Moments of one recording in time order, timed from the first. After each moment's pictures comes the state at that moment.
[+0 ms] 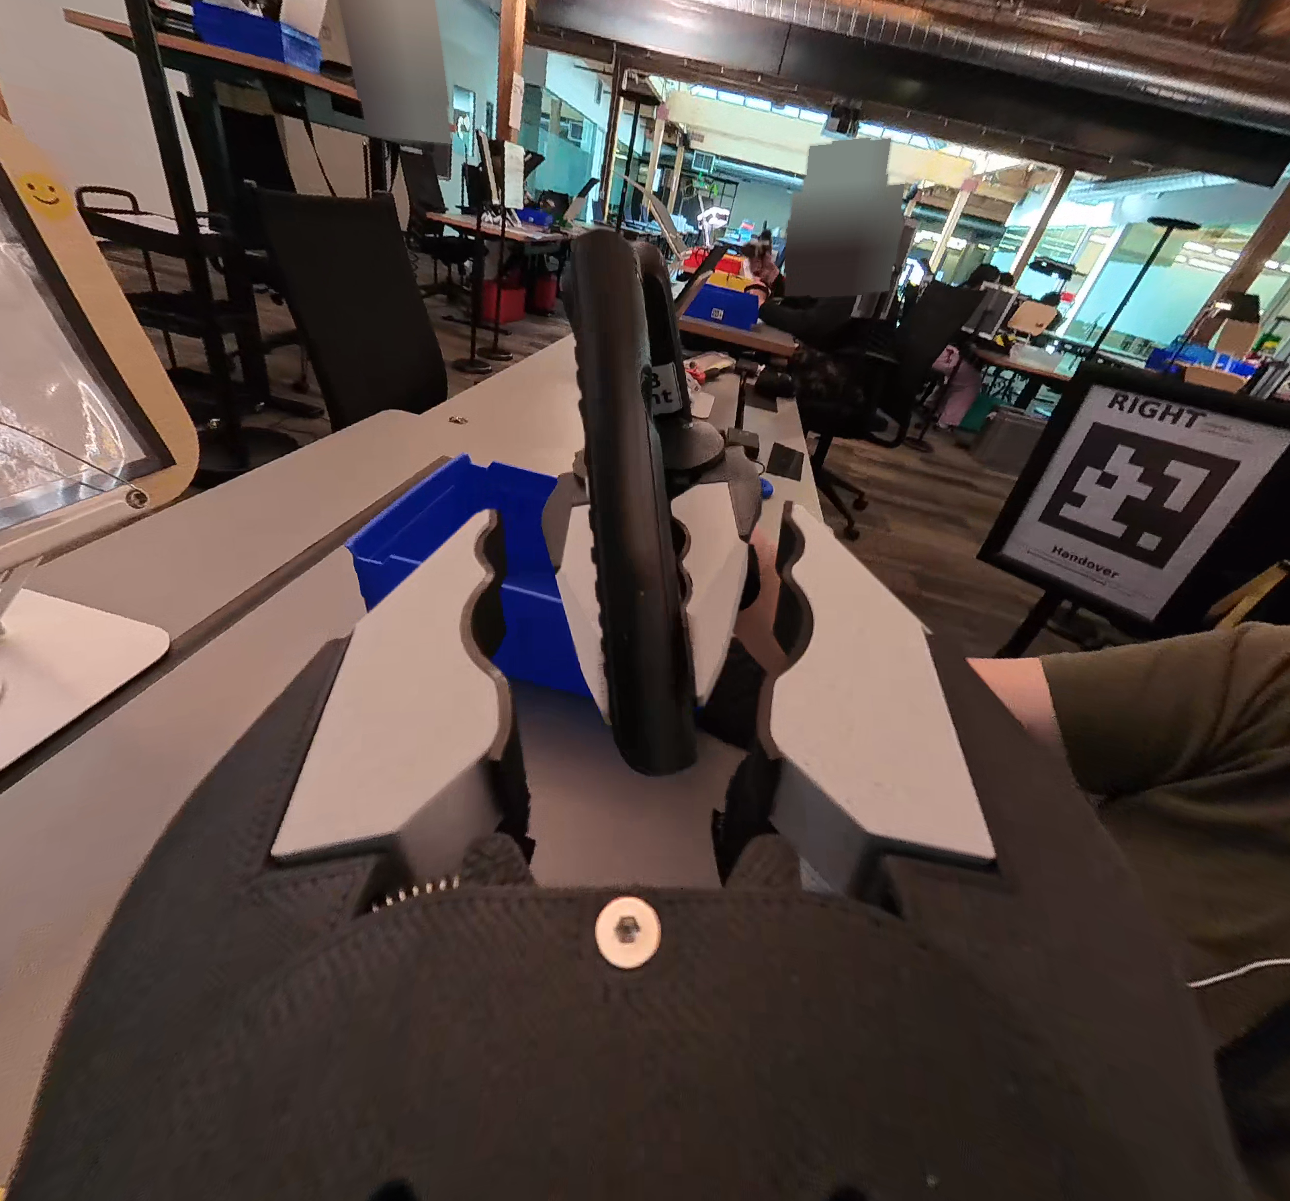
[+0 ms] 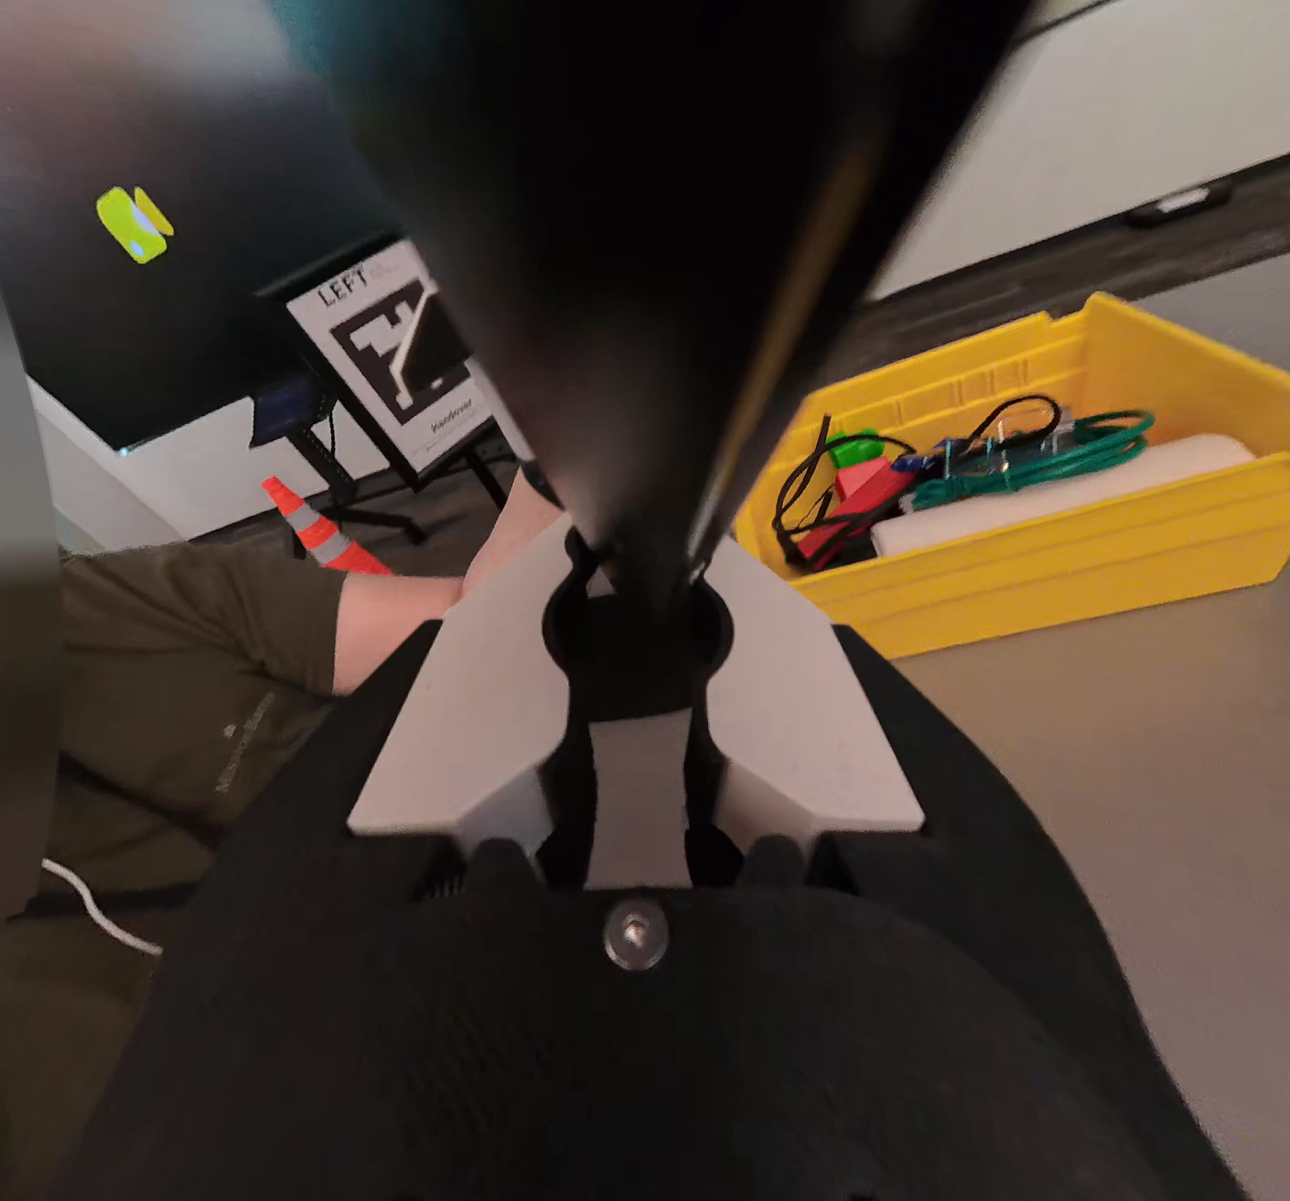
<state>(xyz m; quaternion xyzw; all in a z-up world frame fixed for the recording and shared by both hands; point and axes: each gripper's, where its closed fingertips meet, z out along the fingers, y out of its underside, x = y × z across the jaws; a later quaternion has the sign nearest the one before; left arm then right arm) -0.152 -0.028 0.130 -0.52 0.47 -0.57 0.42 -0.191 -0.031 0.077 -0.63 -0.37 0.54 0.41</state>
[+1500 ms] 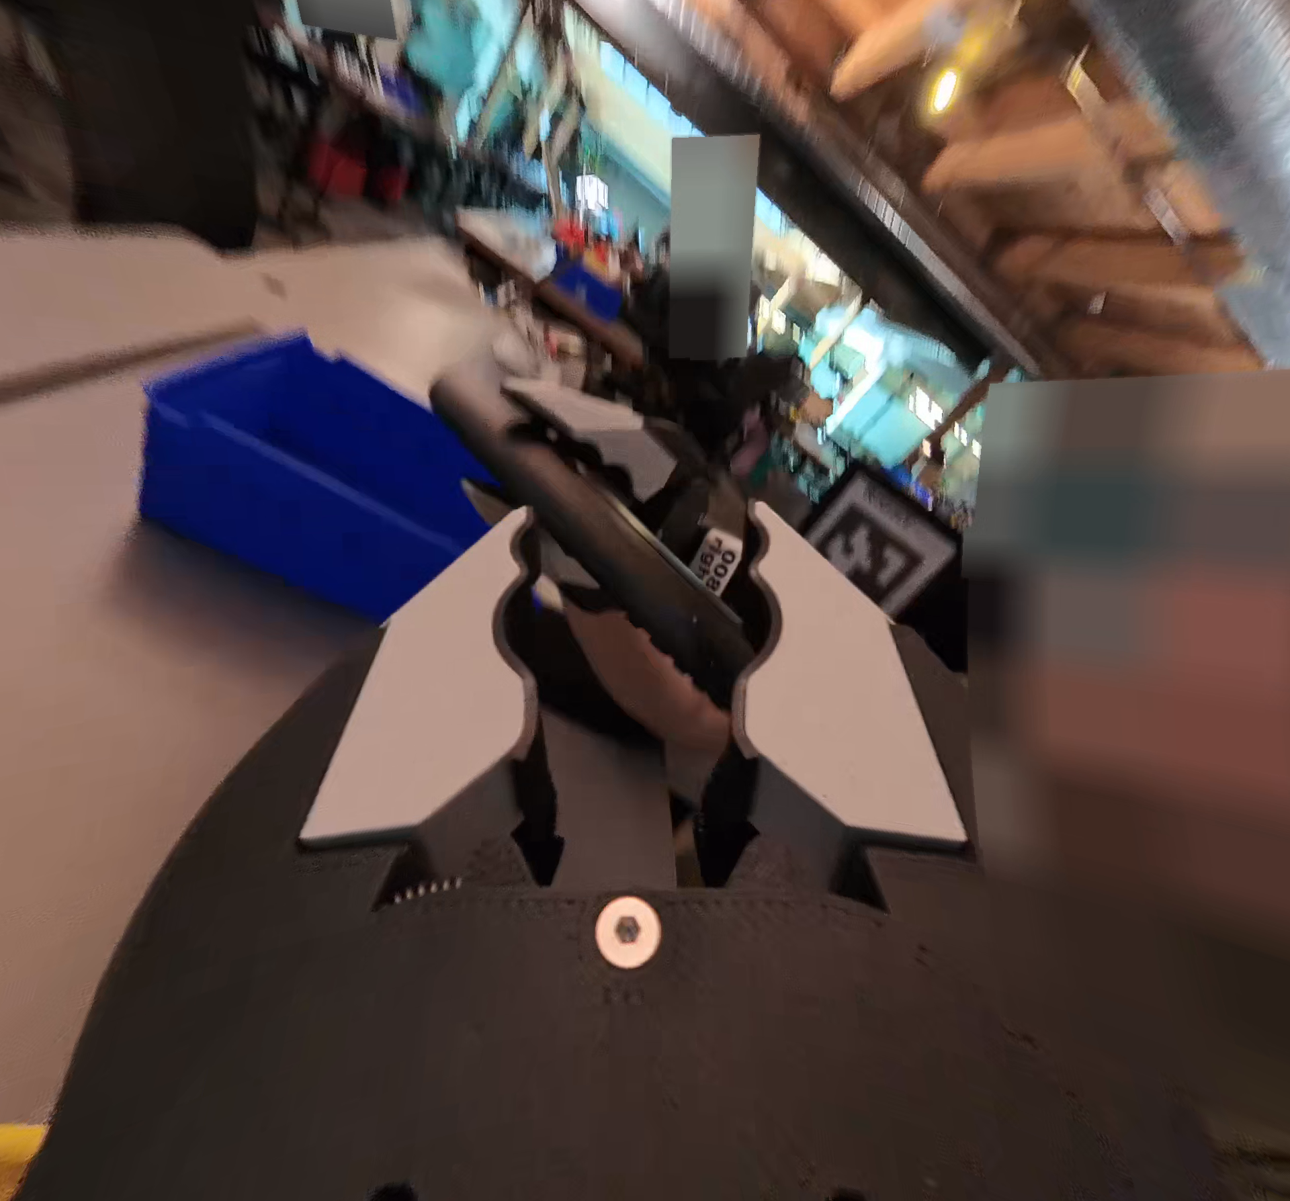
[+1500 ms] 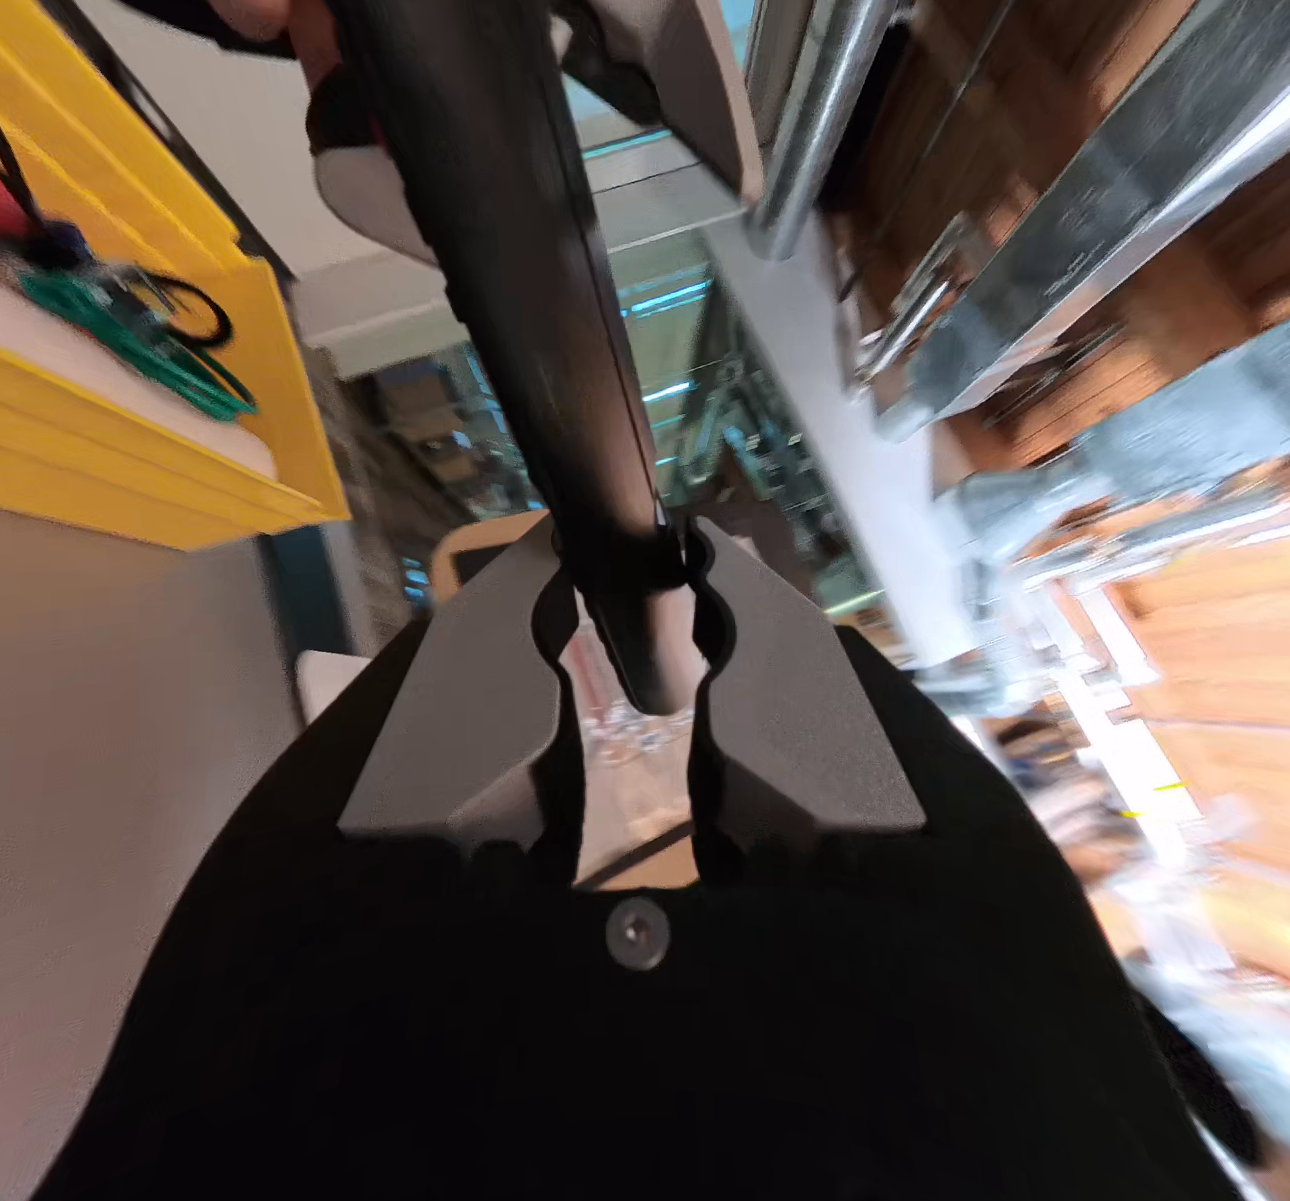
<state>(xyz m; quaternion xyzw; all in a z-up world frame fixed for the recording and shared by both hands) -0.182 -0.025 0.124 -0.56 0.41 -0.68 0.23 -0.157 0.014 0.114 -0.37 -0.47 -0.32 0.74</state>
